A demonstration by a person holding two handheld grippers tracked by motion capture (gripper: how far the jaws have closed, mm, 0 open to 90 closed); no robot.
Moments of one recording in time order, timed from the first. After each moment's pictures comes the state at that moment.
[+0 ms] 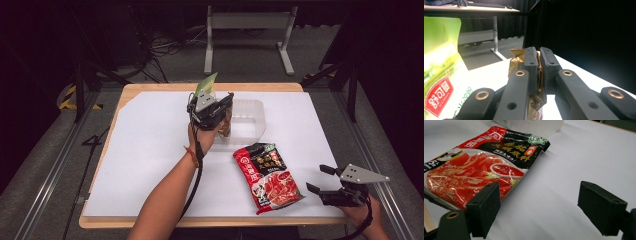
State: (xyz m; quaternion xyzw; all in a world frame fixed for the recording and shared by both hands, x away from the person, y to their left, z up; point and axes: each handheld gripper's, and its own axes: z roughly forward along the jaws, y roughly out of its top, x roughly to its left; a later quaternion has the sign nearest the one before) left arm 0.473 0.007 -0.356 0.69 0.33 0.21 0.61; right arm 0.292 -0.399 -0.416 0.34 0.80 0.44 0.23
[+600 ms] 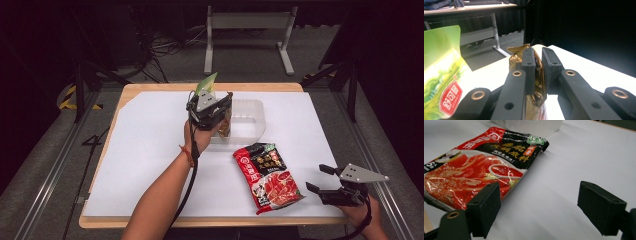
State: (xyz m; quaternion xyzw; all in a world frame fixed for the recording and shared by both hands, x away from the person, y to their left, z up) left arm 0.467 0.012 -0.344 0.72 0.30 0.22 0.58; right arm 0.293 -0.398 -0.418 0.34 0.80 0.44 0.23
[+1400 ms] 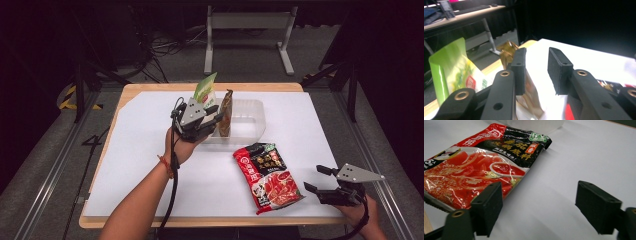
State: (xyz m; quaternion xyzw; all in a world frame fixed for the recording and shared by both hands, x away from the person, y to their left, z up) left arm 0.414 0.052 -0.324 0.76 0.22 0.24 0.56; right arm 0.295 -0.394 -0.419 0.34 0.80 0.43 0.22
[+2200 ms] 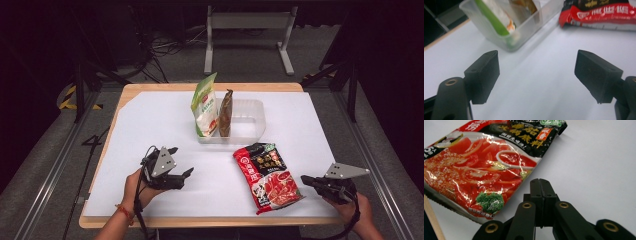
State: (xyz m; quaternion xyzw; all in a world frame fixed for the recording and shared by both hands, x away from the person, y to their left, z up) left arm 0.337 0.139 -0.409 0.84 0.25 0.24 0.42; right arm 0.305 -0.377 -0.424 0.34 0.84 0.39 0.17
